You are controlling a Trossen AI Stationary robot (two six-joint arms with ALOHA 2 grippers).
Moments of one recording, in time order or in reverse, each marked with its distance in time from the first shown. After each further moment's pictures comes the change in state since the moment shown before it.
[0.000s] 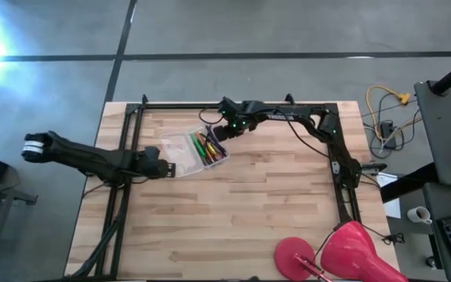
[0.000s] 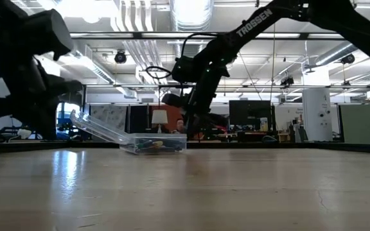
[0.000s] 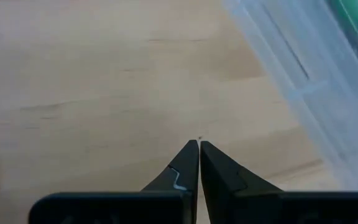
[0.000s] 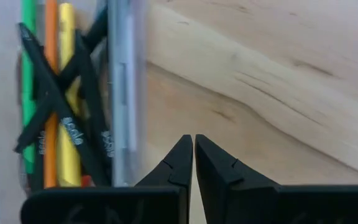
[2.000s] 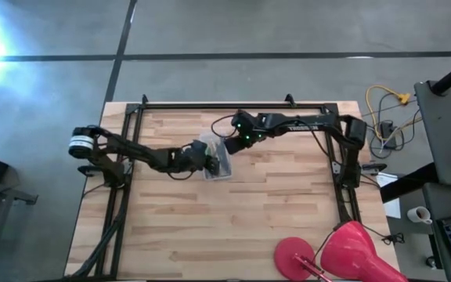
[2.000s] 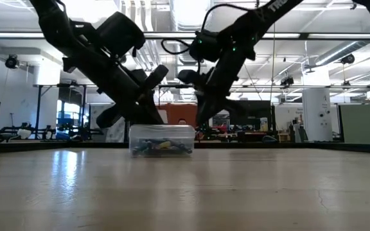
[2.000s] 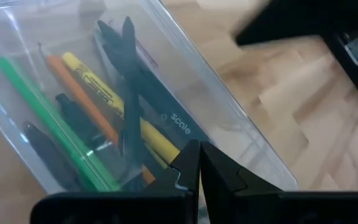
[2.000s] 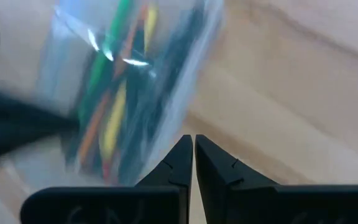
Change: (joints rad) left arm 0.104 0.710 0.252 0.922 0.016 0.486; right arm 0.110 -0.315 -0.383 0.174 0.008 0.045
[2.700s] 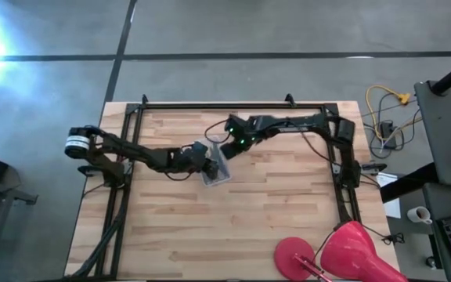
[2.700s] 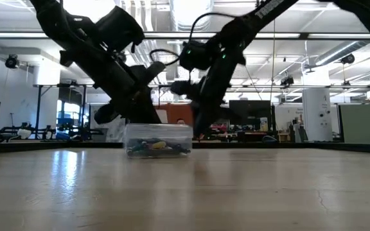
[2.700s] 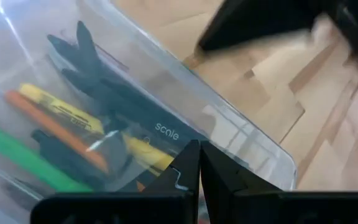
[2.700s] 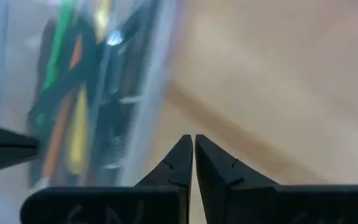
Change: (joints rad) left arm -0.007 -0.086 0.023 -0.091 0.046 0.063; right arm 0.013 0.128 0.107 -0.071 -0.018 -0.035
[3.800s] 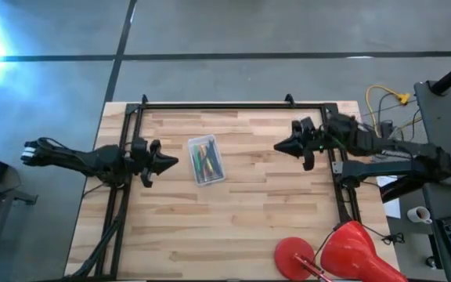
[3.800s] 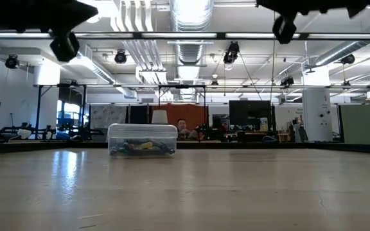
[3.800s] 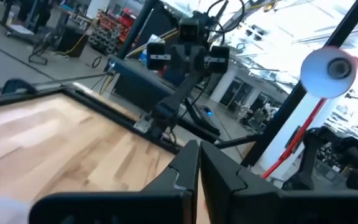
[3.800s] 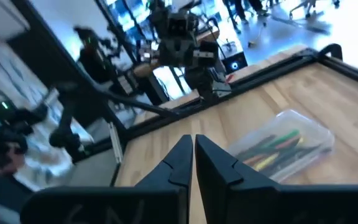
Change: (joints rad) left arm -0.200 -1.123 -0.417 0.183 0.059 0.393; right arm 0.073 -1.219 -0.744 0.544 -0.219 -0.262
